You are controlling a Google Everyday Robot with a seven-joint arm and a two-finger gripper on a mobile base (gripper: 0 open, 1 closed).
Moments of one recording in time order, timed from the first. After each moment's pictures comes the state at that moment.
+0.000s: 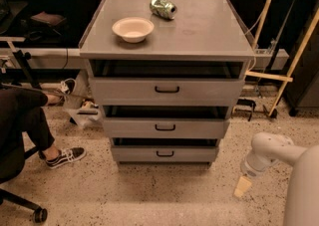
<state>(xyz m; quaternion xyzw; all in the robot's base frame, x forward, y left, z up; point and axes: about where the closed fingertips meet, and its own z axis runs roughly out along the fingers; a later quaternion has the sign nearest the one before) 0.531 -0.352 0.350 -0.50 0.86 0.06 0.05</state>
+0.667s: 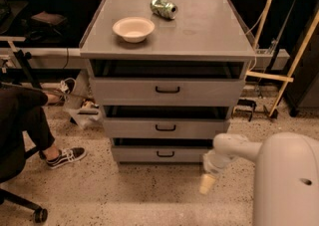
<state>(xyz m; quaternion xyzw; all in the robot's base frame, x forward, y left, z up) 0.570 -0.214 0.300 -0.59 0.80 0.10 0.09</state>
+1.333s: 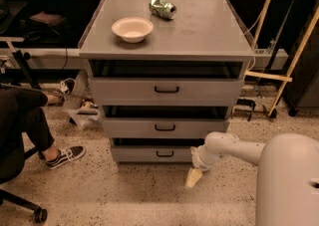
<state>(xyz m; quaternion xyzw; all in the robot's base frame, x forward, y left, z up) 0.599 -0.143 0.316 -0.61 0.77 0.12 0.17</state>
